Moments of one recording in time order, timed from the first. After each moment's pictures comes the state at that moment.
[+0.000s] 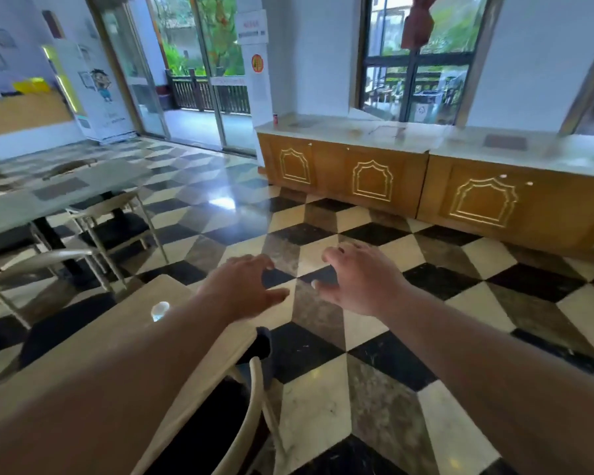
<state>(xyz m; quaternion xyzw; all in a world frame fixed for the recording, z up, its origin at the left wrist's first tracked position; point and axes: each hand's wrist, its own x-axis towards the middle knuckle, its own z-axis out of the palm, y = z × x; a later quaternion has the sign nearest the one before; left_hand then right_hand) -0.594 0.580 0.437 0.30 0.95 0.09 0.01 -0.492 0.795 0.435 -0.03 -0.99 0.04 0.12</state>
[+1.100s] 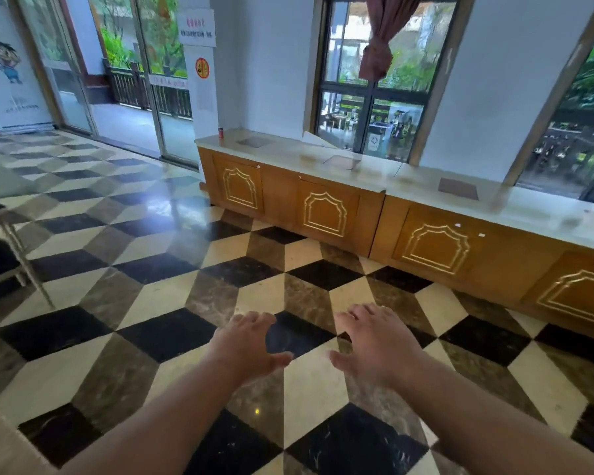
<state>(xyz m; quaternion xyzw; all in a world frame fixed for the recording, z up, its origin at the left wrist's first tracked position) -0.893 0.901 0.330 0.35 0.93 0.10 0.09 -0.745 1.109 0.380 -0.13 -0.99 -0.04 -0.05</state>
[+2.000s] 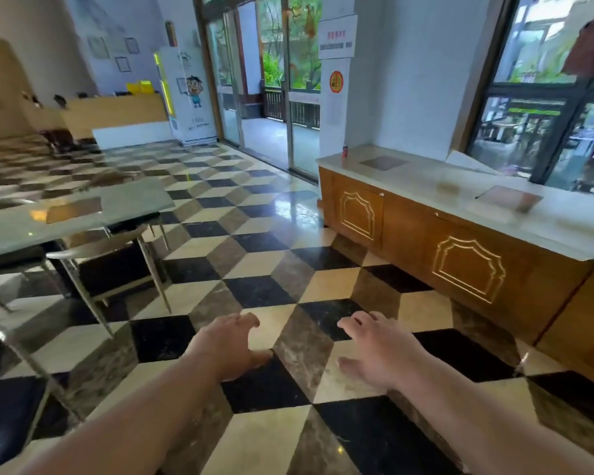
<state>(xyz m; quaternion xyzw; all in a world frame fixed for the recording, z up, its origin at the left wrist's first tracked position) -1.306 0.938 0.373 0.10 0.99 0.04 0.11 -1.255 1.224 0.380 0.11 -0.99 0.02 -0.06</state>
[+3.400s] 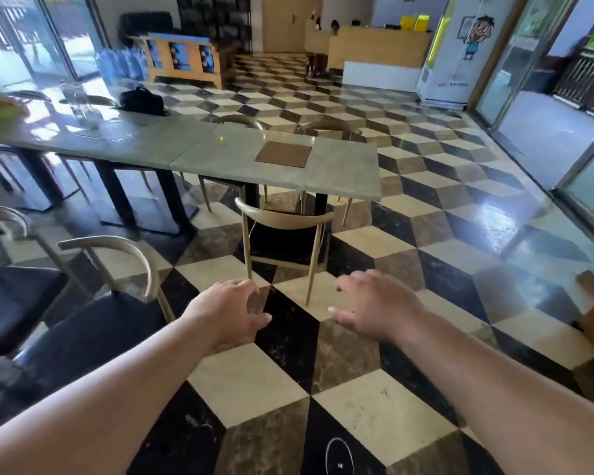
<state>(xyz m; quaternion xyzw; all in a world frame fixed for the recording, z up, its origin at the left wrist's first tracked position) -1.767 0.493 0.320 -0.28 0.95 0.14 0.06 -1.939 0.715 0.369 0.49 -0.87 -0.02 -0.07</state>
